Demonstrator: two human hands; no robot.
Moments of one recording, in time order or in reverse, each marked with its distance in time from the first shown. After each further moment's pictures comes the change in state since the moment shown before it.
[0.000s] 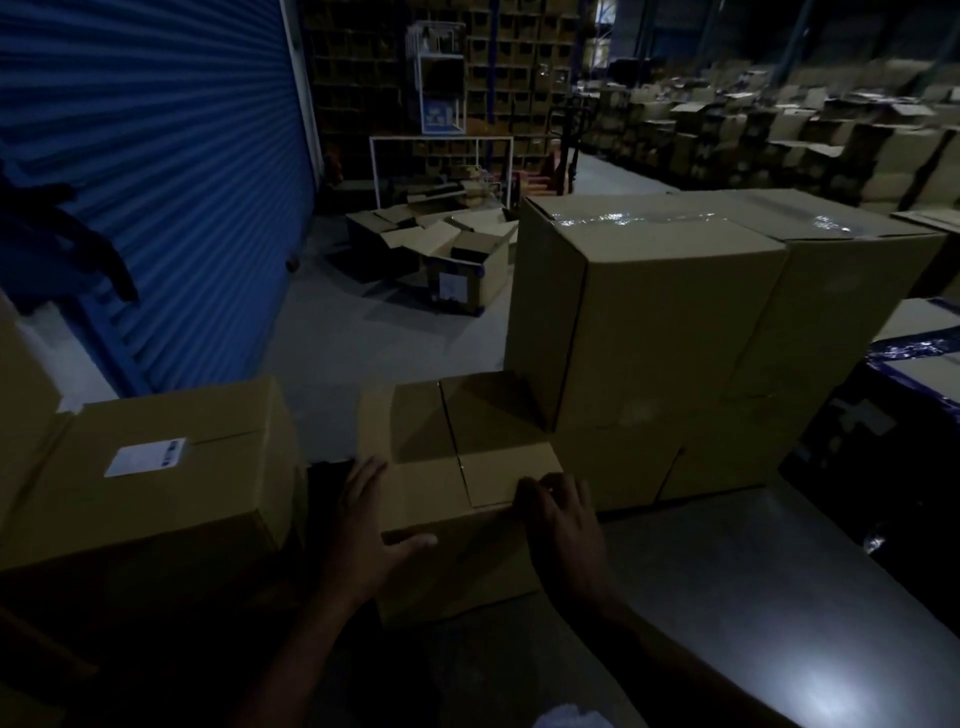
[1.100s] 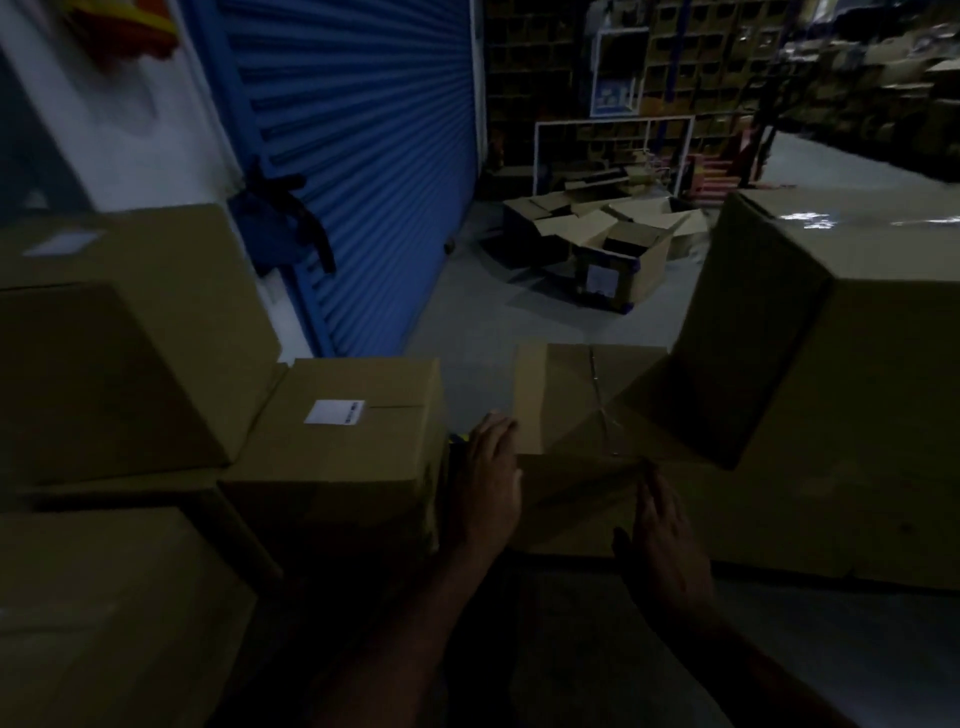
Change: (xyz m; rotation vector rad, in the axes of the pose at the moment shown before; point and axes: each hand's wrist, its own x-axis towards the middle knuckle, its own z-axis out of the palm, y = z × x) left_hand 0.035 0.001 -0.012 0.271 0.328 0.057; right_hand 0.040 -0.024 0.054 0.006 -0.195 -0.013
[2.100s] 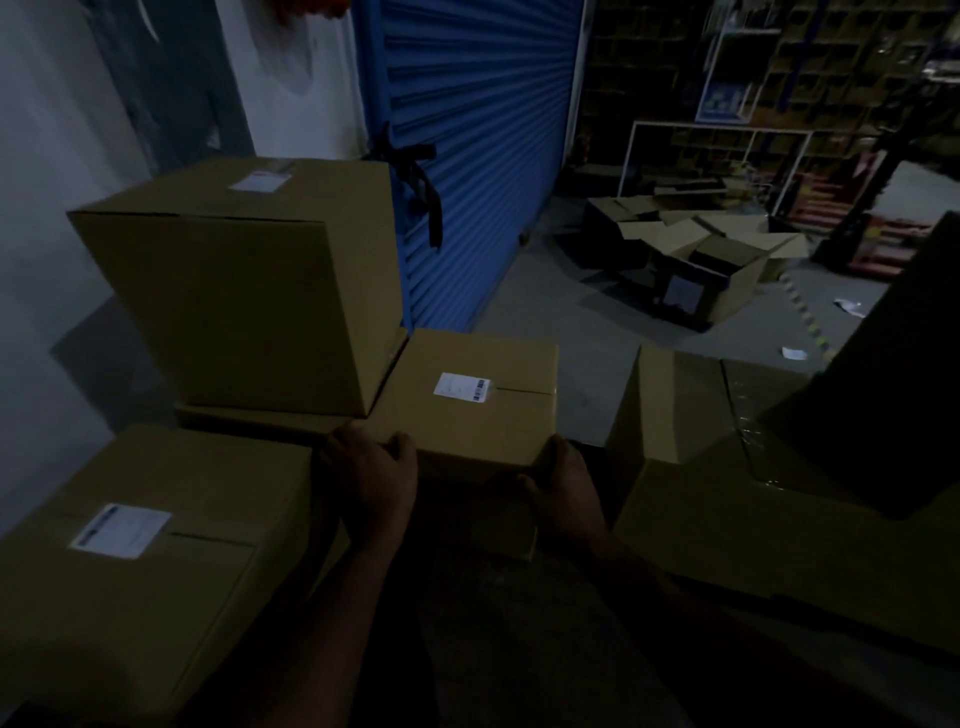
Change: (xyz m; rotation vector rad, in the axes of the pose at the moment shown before) left_hand -0.049 -0.194 -0.141 0.155 0.404 -0.851; right_hand 0.038 -0.243 0.025 0.671 -0.324 -0.005
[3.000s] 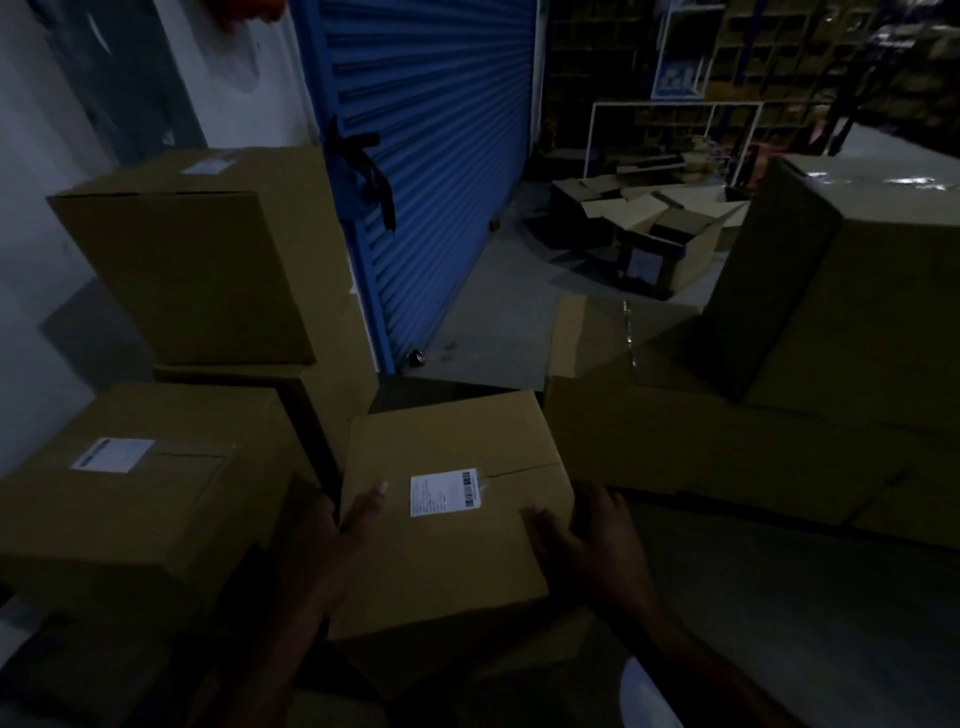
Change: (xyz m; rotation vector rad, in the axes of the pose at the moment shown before) left_hand -0.184 -0.003 -0.147 -0.053 -0.536 -0.167; right_hand -0.198 0.066 -0.101 0.064 0.030 0.178
